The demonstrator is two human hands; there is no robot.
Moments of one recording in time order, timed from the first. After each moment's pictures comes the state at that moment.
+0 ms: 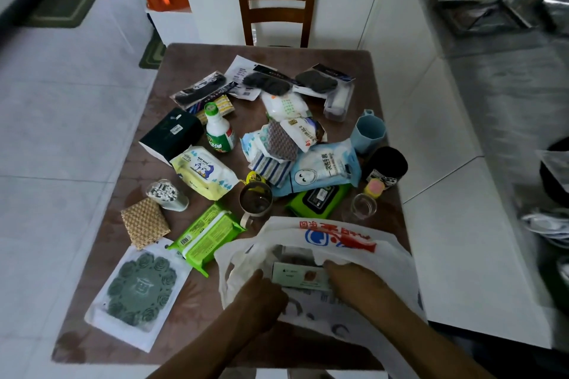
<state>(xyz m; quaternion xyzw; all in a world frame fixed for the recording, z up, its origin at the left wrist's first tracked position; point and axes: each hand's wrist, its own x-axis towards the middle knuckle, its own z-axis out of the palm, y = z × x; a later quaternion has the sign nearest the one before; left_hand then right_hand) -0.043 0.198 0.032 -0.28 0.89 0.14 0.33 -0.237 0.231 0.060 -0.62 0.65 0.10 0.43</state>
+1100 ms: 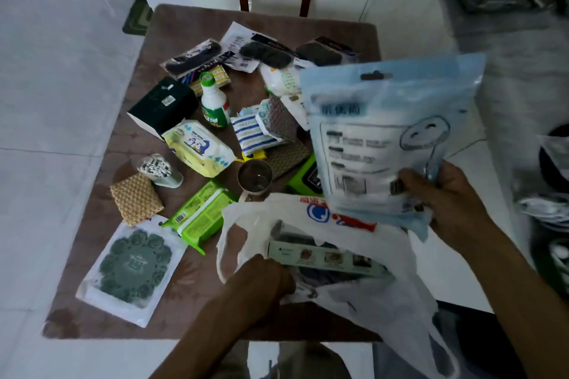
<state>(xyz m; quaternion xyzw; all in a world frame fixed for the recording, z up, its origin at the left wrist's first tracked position) -0.030 0.199 0.065 -0.29 0.91 0.22 0.19 -0.318 0.183 0.149 -0.40 0.60 -0.48 0.50</state>
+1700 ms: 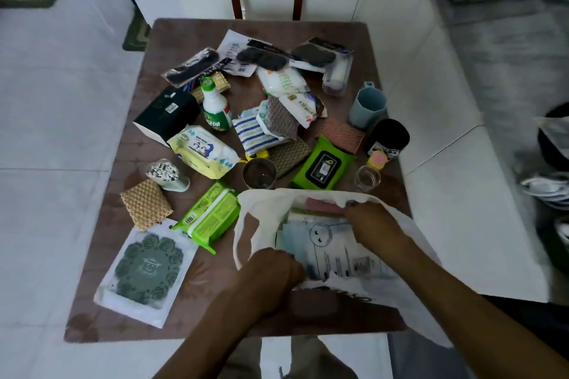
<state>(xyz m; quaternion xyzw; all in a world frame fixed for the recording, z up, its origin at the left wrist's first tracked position) -0.031 0.204 0.077 -0.28 0.92 0.19 0.20 -0.268 0.188 0.029 -0.71 0.67 0.14 0.16</state>
